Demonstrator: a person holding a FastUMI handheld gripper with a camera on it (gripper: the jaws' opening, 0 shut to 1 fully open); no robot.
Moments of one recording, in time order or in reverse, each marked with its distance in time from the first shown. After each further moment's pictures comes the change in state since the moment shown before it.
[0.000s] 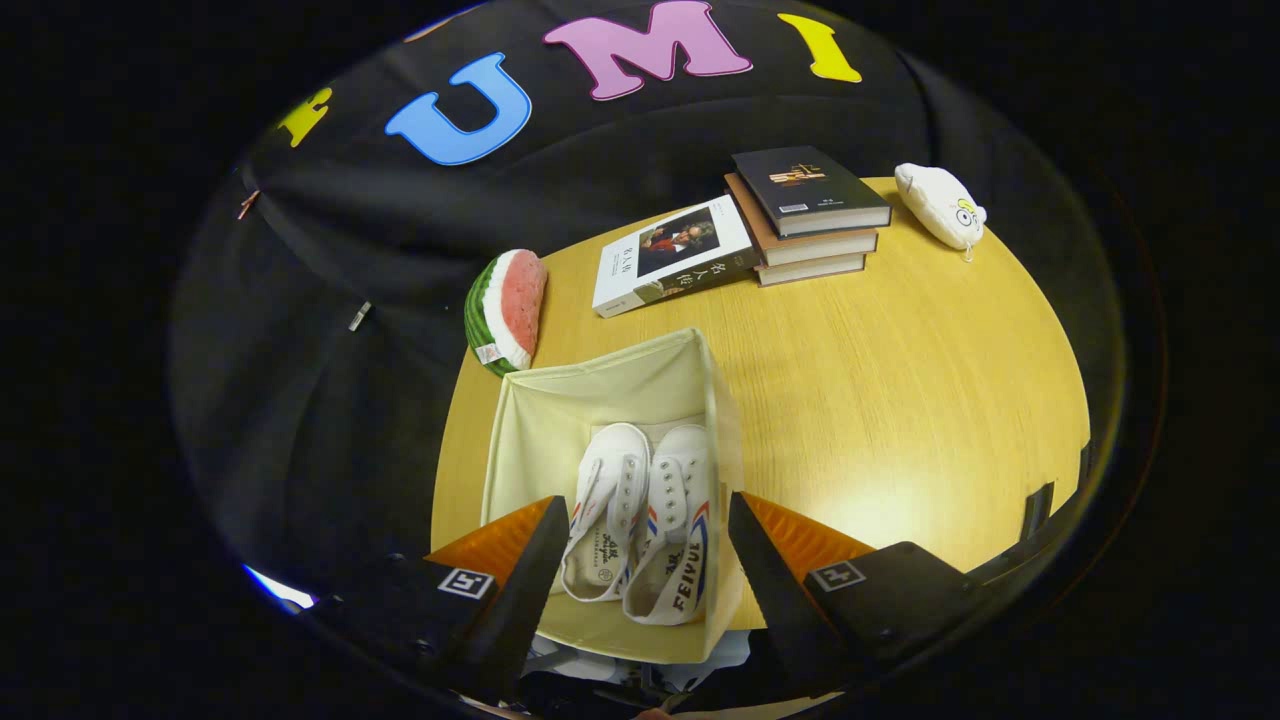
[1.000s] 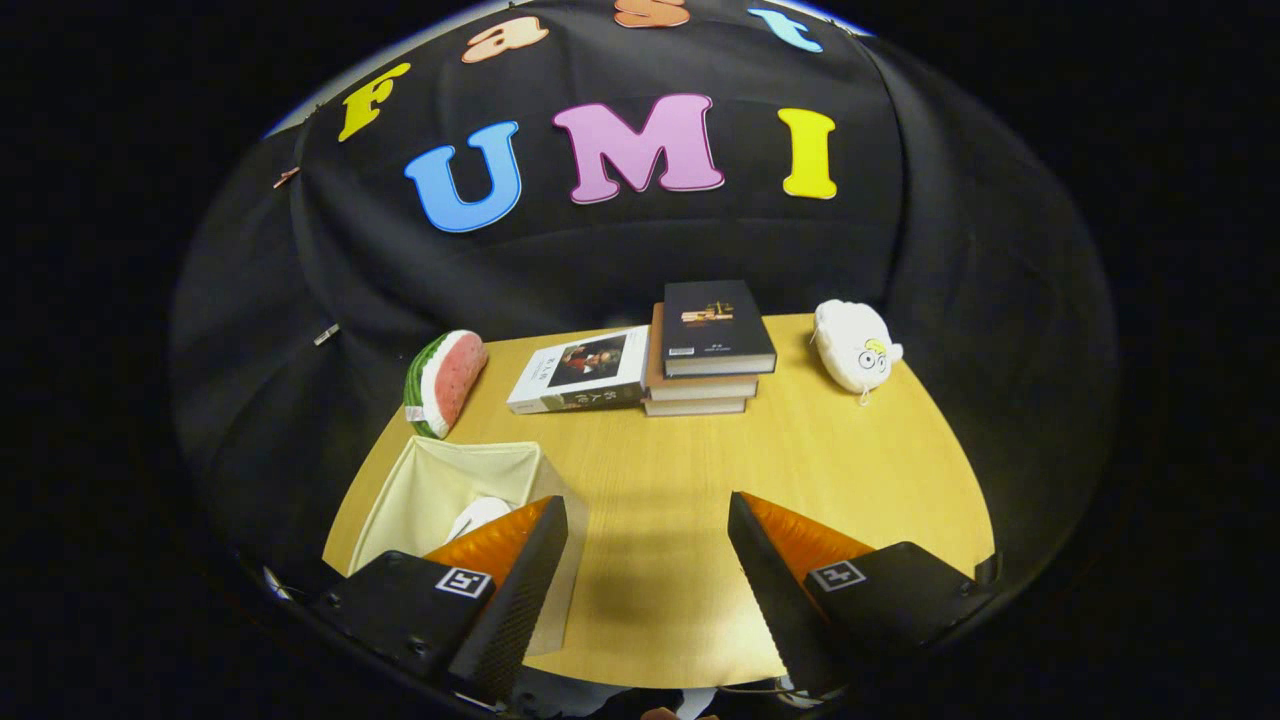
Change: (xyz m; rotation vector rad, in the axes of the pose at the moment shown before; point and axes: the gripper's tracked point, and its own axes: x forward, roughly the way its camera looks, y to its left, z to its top) arm -0.077 -0.124 0.089 -0.235 -0.384 -0.147
